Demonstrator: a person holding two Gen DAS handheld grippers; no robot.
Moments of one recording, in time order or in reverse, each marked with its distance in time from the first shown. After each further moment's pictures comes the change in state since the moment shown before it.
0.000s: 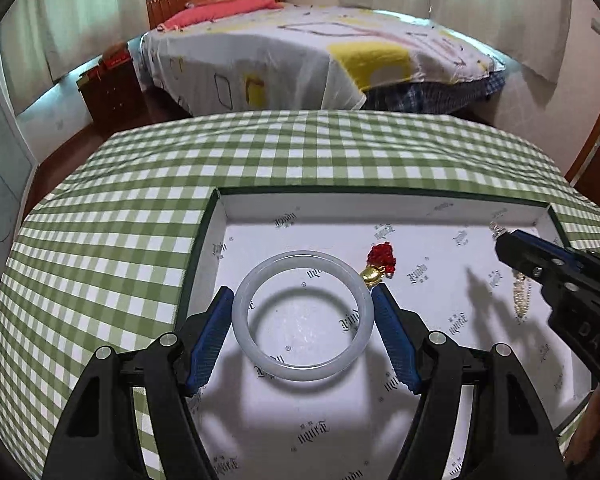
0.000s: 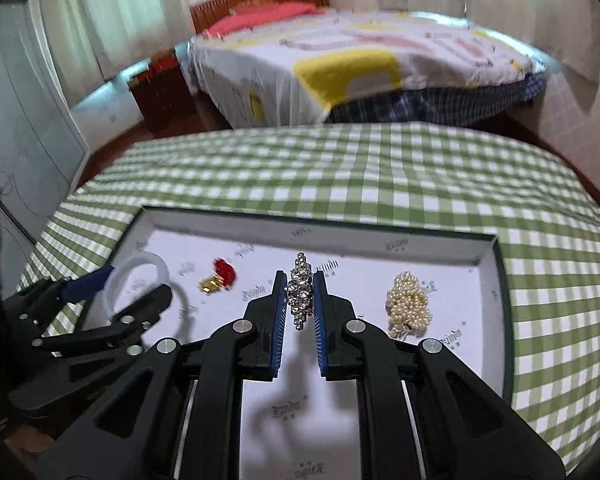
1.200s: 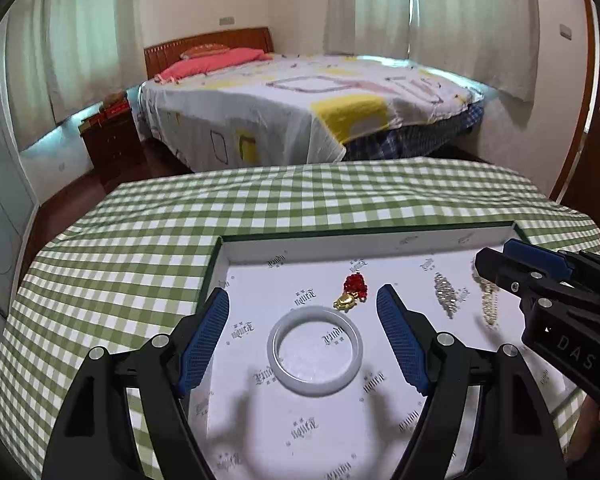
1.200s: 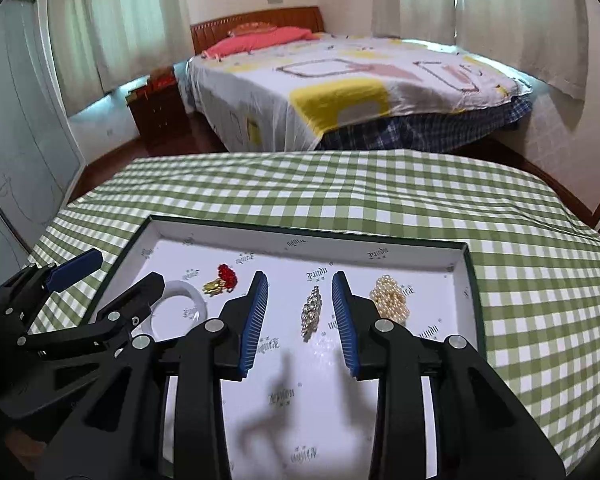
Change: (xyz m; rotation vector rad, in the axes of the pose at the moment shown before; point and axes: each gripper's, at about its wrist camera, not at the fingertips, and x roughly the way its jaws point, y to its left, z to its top) left arm -0.047 -0.010 -0.011 0.047 -0.224 -0.012; right arm -0.058 0.007 -0.023 -0.024 -0.163 -0.037
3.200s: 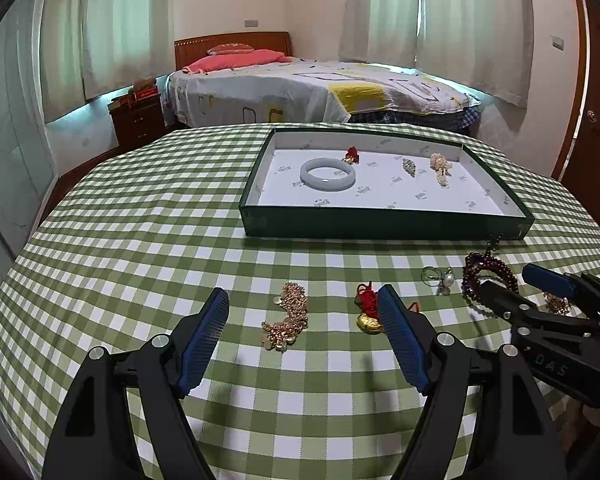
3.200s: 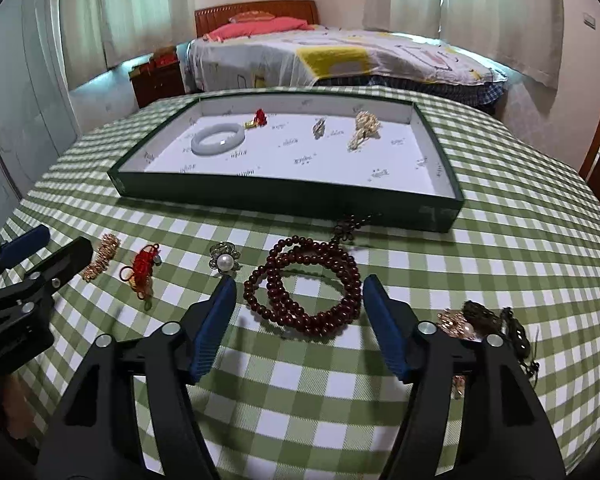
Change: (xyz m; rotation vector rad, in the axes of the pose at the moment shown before) left arm -0.123 0.015 -0.159 -0.070 -0.020 0.020; right arm -0.079 0.030 -0.170 -0.049 0.063 -0.078
